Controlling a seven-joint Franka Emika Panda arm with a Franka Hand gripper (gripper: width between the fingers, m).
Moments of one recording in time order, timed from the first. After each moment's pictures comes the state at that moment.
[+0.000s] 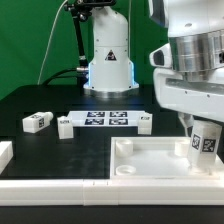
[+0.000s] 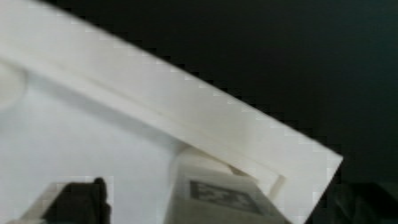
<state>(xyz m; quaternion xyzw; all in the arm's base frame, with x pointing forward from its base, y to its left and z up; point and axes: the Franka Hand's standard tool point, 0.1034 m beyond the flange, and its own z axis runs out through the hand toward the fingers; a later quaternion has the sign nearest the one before) 0.625 0.136 0.069 -0.90 0.43 0.02 0.08</state>
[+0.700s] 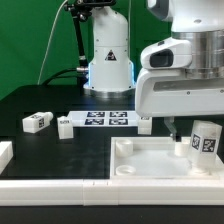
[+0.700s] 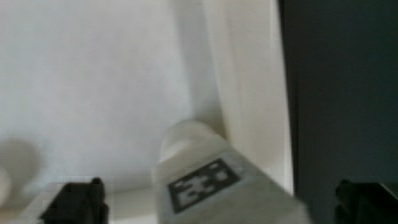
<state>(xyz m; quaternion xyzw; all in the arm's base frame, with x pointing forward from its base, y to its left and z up) 0.622 0.125 0.072 -1.00 0.03 0.00 0.04</state>
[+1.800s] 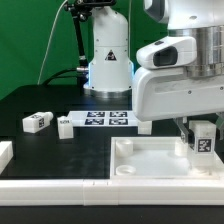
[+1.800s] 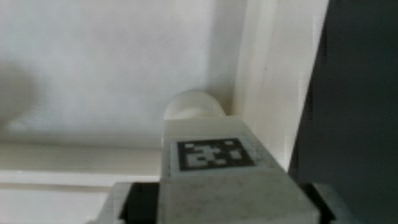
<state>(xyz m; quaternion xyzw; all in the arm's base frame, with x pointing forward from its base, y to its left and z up) 0.629 0.124 0.076 -1.00 -0.05 -0.02 0.04</state>
